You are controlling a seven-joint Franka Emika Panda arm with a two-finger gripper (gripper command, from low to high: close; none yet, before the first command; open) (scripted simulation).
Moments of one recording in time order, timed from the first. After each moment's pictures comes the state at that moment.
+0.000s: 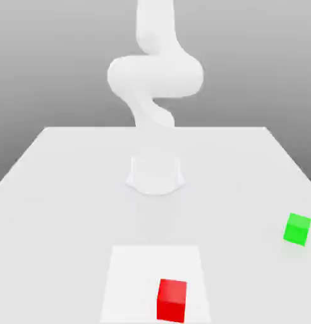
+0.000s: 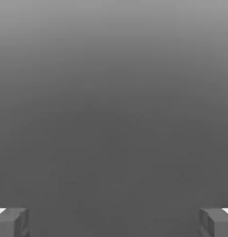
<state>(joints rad) -0.01 -0.71 0.02 -2.32 -0.01 2.34 0.82</state>
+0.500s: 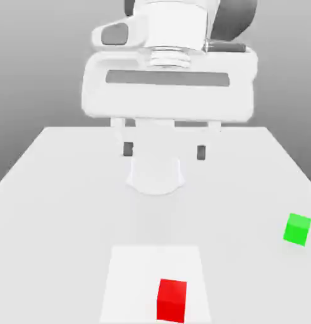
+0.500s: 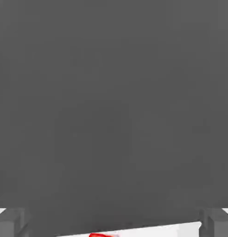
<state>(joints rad) -0.05 -0.16 0.08 -2.42 -0.06 2.55 0.98</state>
